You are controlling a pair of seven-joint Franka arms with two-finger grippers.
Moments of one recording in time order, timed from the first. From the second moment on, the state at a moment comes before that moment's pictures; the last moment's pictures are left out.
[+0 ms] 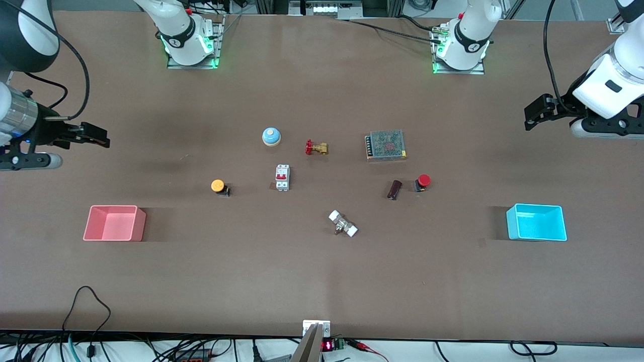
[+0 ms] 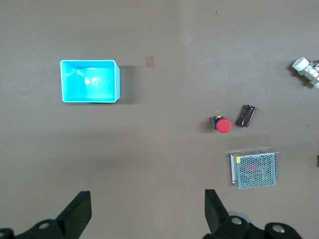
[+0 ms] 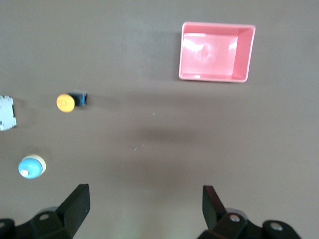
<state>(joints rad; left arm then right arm) 0.02 -0.03 -0.10 -1.68 0.02 1.63 -0.05 -0.07 0.13 0.07 -1.65 -0.01 1.62 -0.05</state>
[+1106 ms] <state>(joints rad) 0.02 -0.03 -0.09 -1.68 0.02 1.62 -0.05 -0.01 0.15 0.22 -2.04 -0.01 2.18 0.21</state>
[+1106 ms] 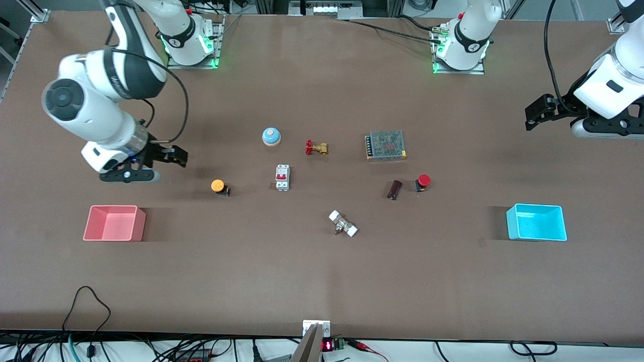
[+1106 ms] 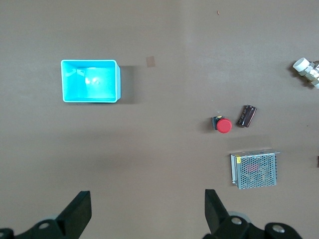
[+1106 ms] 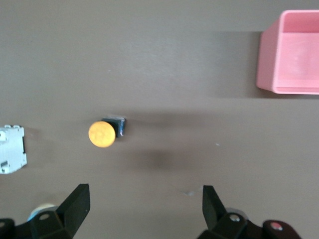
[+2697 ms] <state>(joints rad) -0.06 0.14 -0.10 -1.68 0.02 1.57 -0.08 0.10 0.45 0.22 -1.99 -0.18 2.41 0.50</state>
